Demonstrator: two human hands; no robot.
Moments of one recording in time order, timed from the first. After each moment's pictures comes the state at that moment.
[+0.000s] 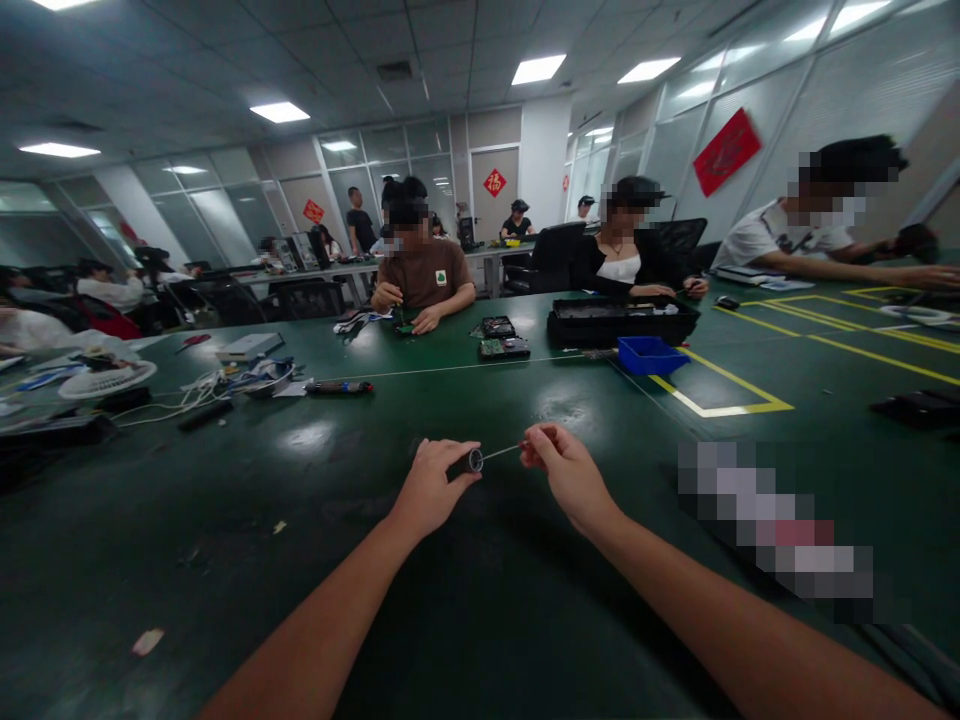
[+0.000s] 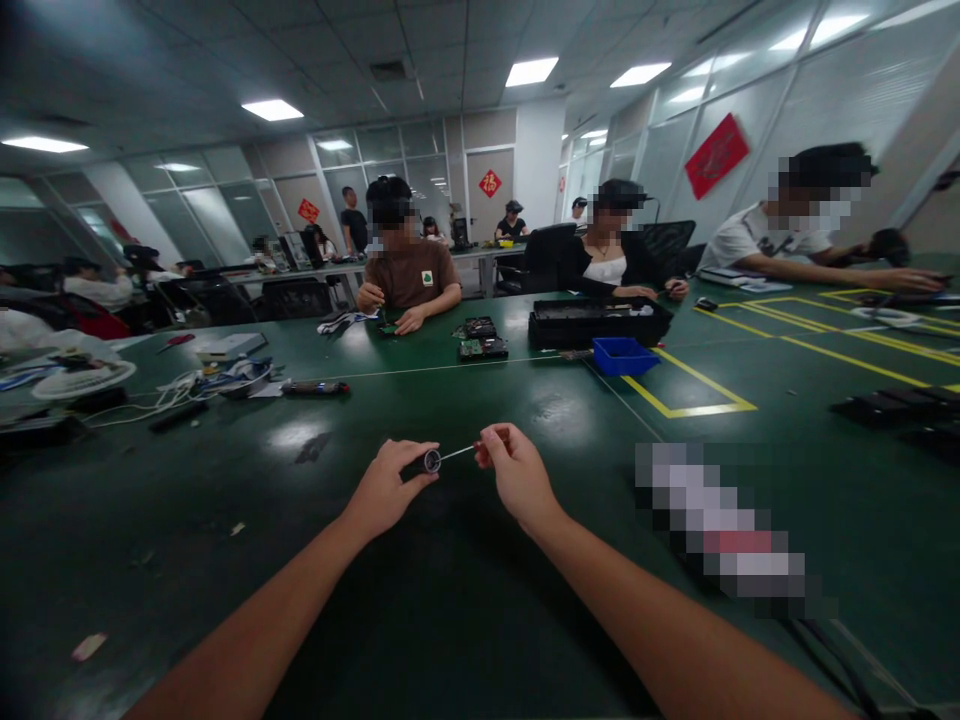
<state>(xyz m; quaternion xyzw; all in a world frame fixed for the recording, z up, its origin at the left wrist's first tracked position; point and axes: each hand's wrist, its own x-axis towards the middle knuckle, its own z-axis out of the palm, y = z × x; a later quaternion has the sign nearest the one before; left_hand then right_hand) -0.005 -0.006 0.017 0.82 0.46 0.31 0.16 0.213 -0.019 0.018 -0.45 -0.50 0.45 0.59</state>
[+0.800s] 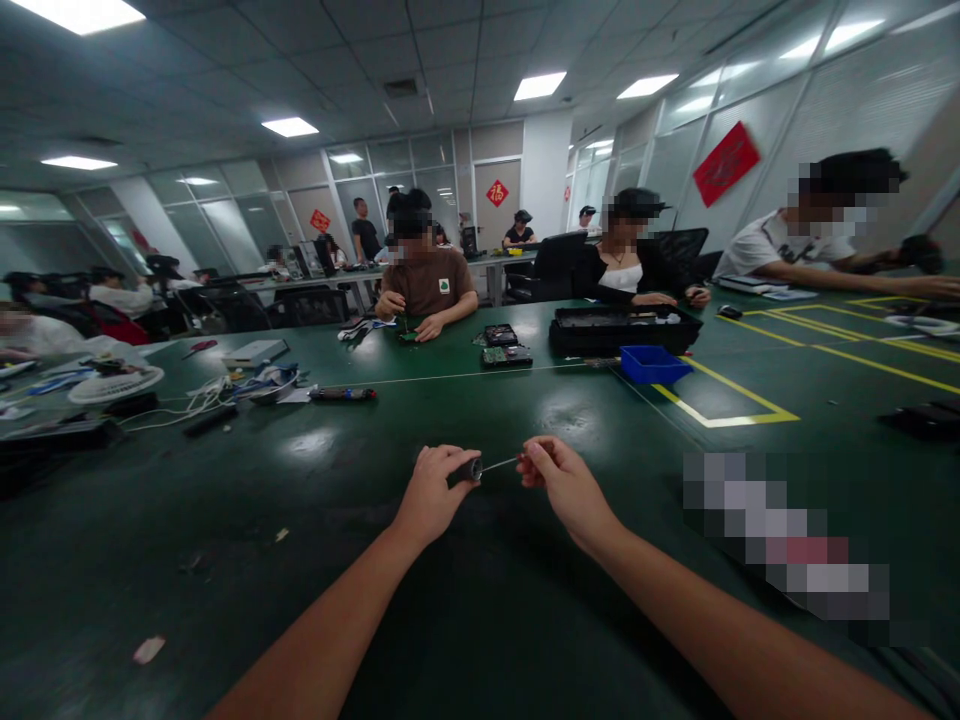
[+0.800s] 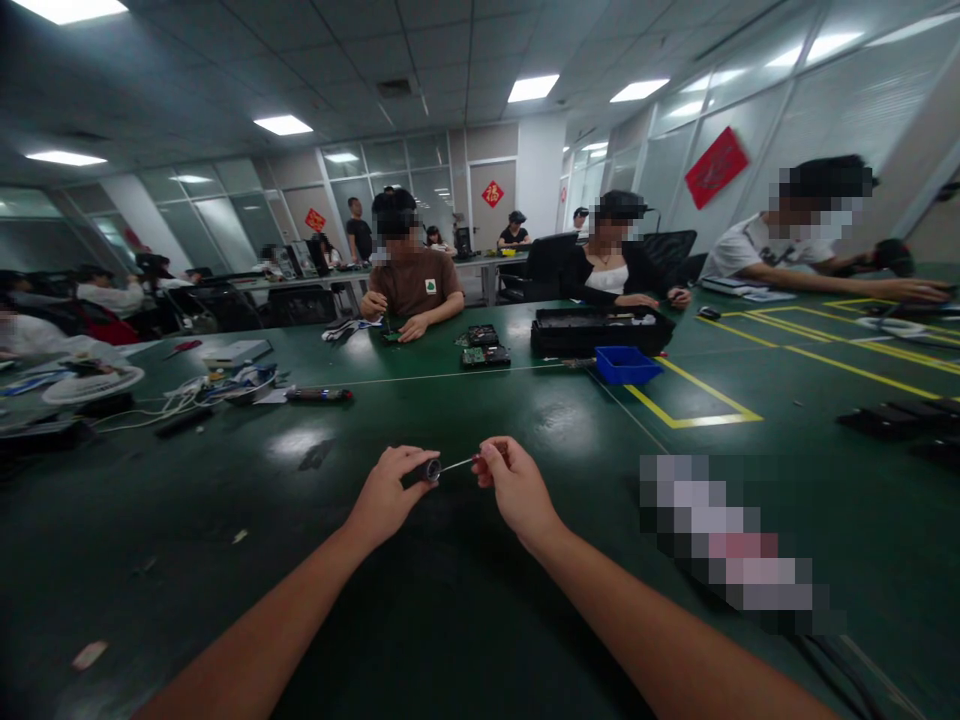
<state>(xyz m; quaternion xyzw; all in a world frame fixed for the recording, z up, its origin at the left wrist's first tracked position) -0.005 -0.003 0.011 0.81 0.47 0.33 0.14 0.208 -0.020 0.013 -0.46 -0.49 0.47 0.57</state>
